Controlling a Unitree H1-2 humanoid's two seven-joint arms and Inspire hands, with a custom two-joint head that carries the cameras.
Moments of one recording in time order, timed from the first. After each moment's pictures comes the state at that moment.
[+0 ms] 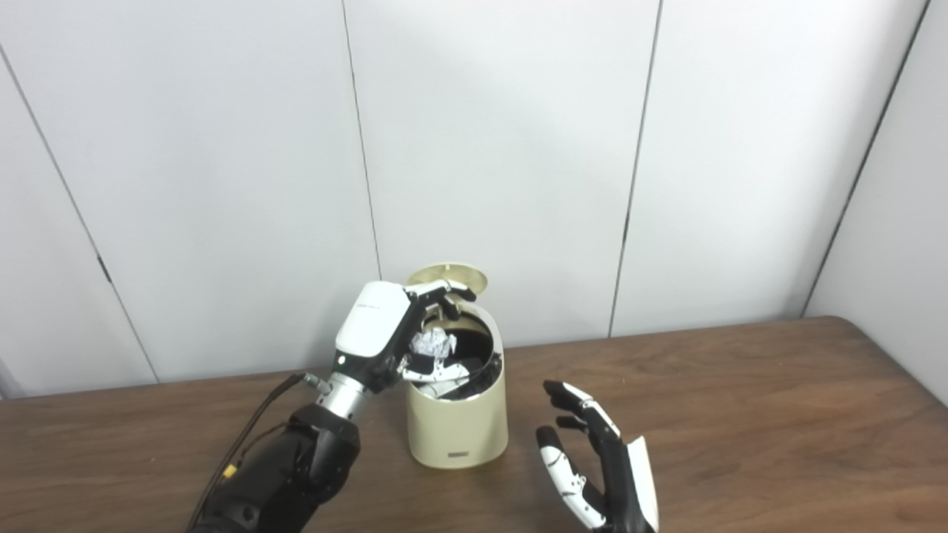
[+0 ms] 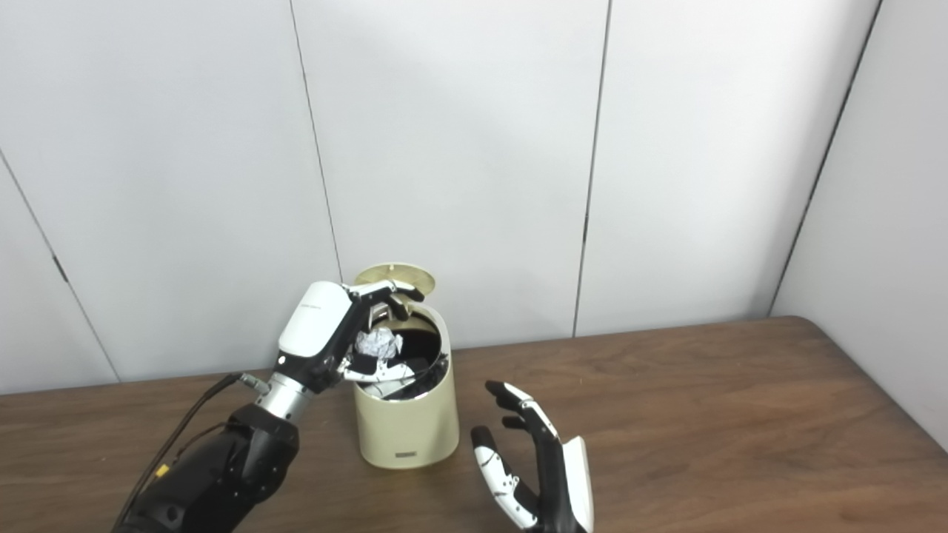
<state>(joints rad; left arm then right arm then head) -0.89 0.24 -0.67 0.80 0.56 -0.46 0.59 -0.08 0.08 0.12 0.04 -0.48 -0.28 -0.41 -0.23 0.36</state>
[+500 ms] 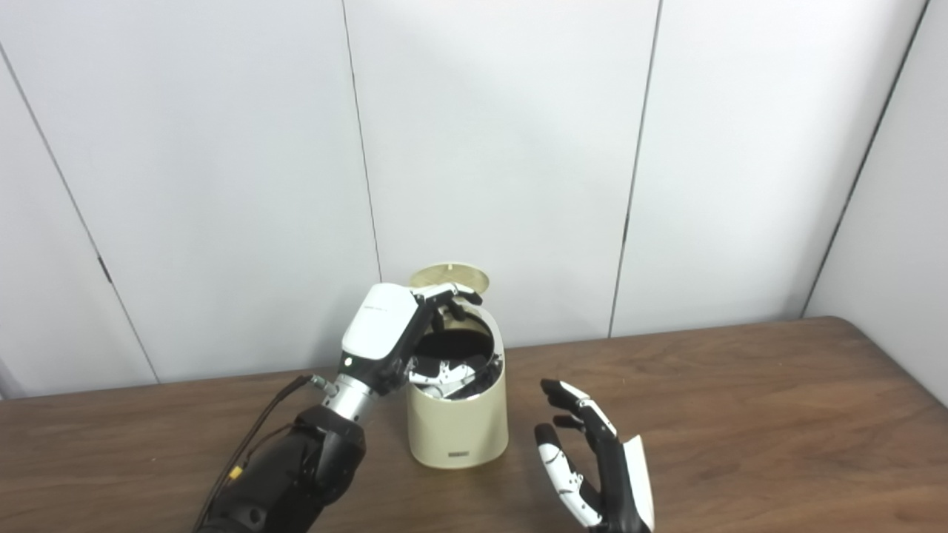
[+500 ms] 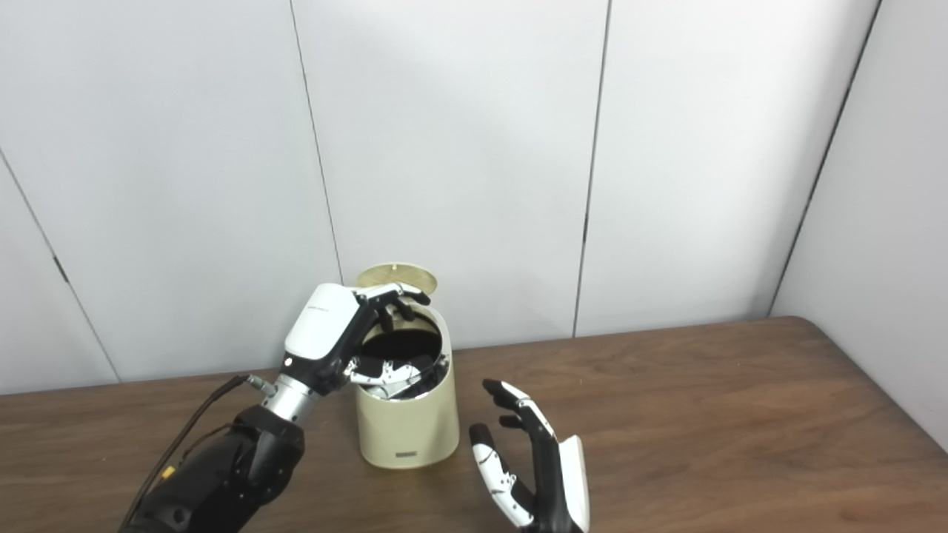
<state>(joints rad) -0.89 0.22 -0.66 0.80 0.60 -0.46 0.60 -0.09 0.09 0.13 0.06 -0.49 -0.28 -0.43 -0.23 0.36</state>
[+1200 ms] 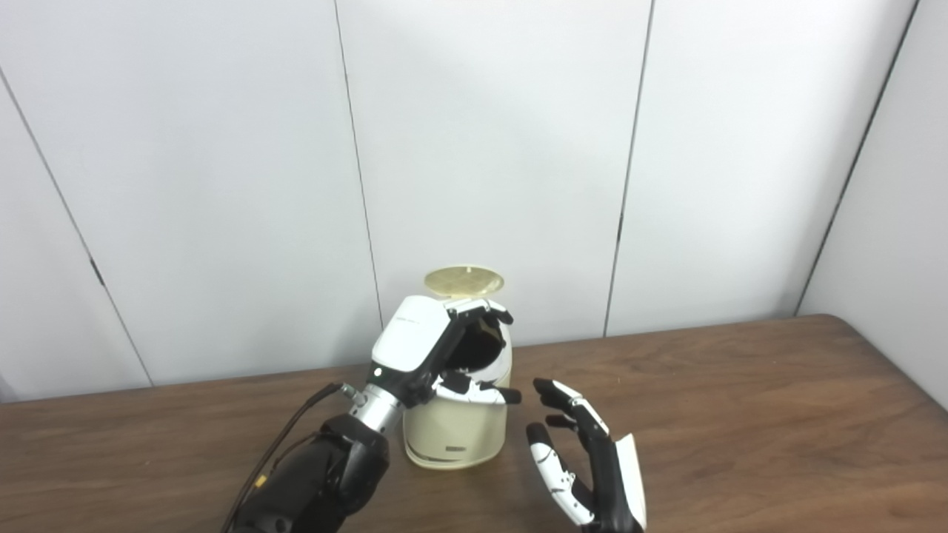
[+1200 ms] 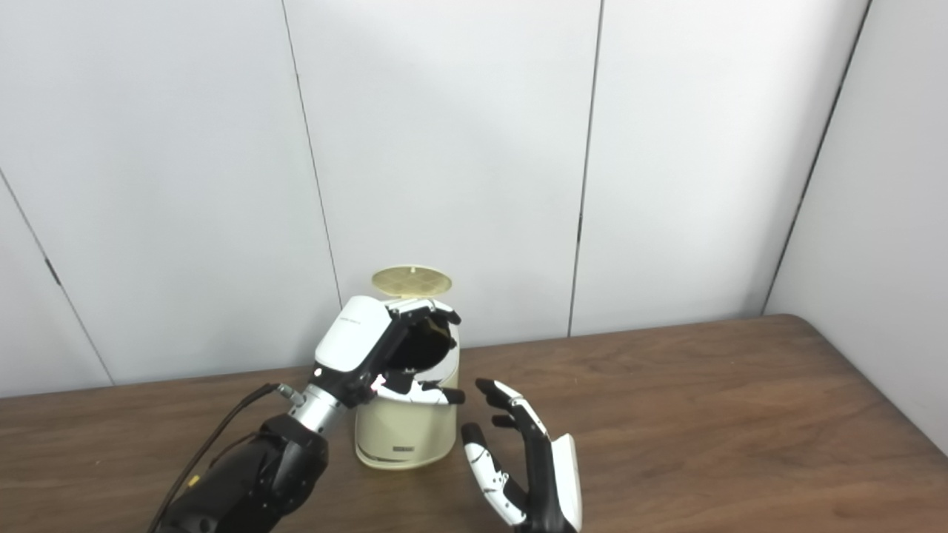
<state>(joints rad) -0.87 0.18 -0.63 0.79 0.66 -0.46 0.55 -0.10 0.10 0.13 0.07 -0.49 -0.28 -0.44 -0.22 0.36</state>
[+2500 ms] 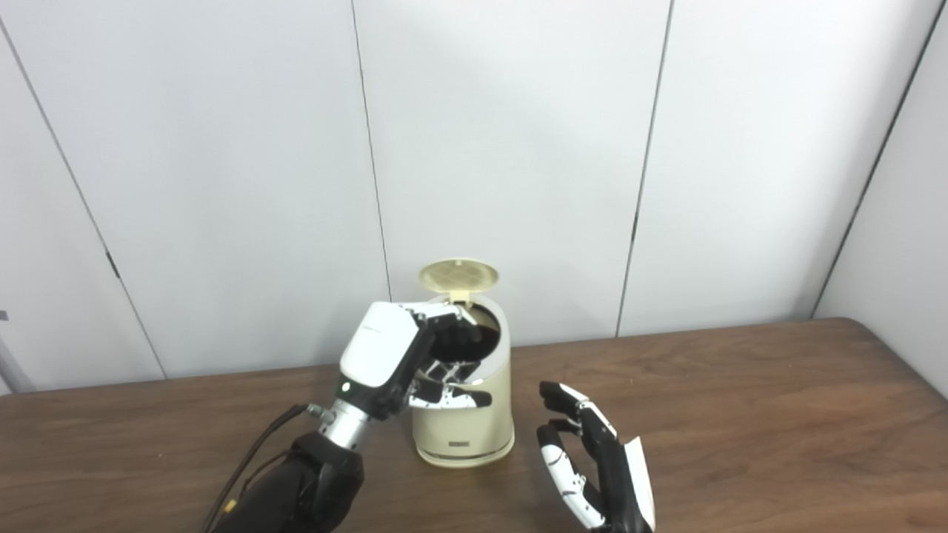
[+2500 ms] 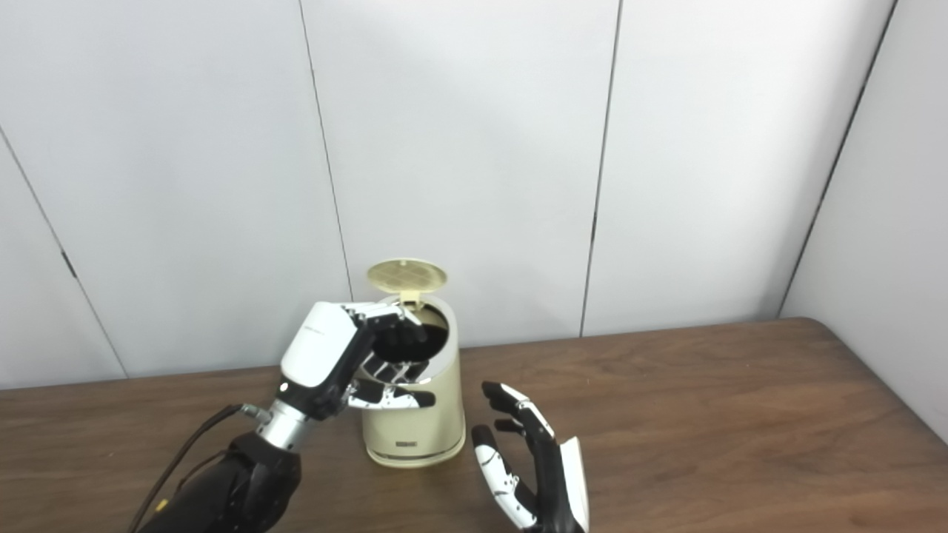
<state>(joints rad) -0.78 0.24 -0.58 0.66 0.73 -0.48 0.66 -0.08 0.07 0.12 0.04 -0.41 -0.28 -0.37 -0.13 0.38</state>
